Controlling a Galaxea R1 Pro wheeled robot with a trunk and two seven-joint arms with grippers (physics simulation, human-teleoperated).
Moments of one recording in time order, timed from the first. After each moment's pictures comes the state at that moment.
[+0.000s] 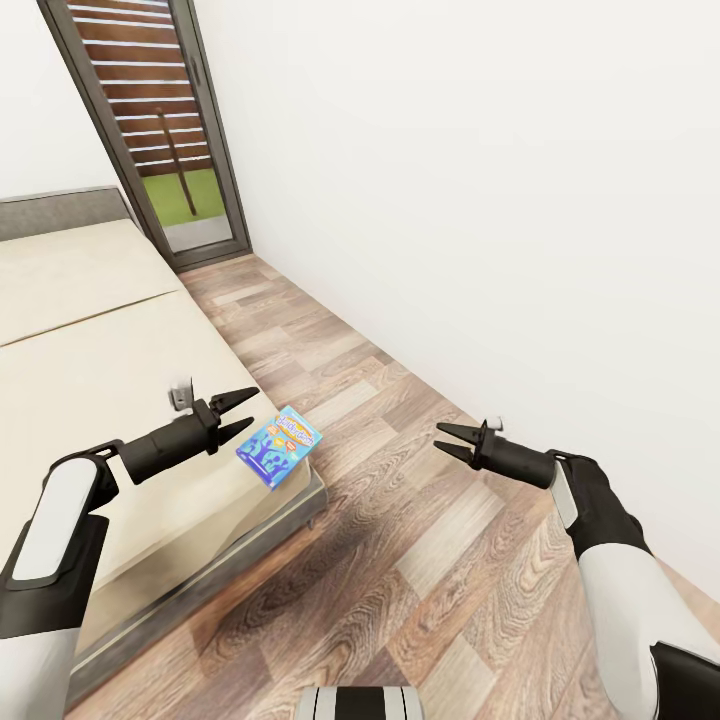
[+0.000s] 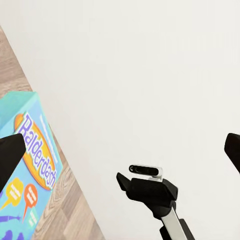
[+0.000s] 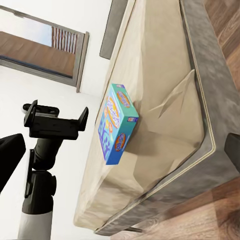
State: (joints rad) left arm -0.60 0.19 0.15 -1.52 1.38 1.02 -0.03; right arm -0.85 -0.09 -0.34 -0.79 -0.07 0.94 1.40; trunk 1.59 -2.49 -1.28
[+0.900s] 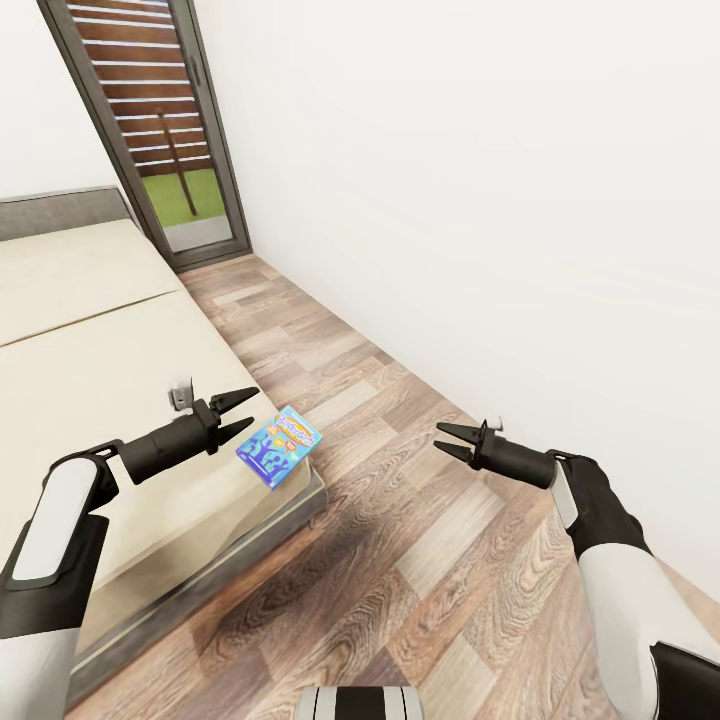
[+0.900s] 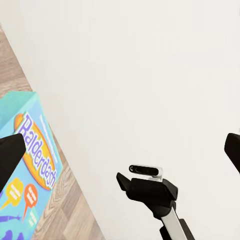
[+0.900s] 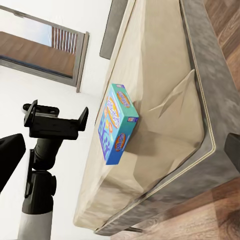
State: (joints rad) left arm -0.60 0.19 0.15 -1.52 1.38 1.02 -0.03; right arm -0.85 -0.09 -0.34 -0.79 -0.07 0.94 1.40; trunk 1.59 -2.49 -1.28
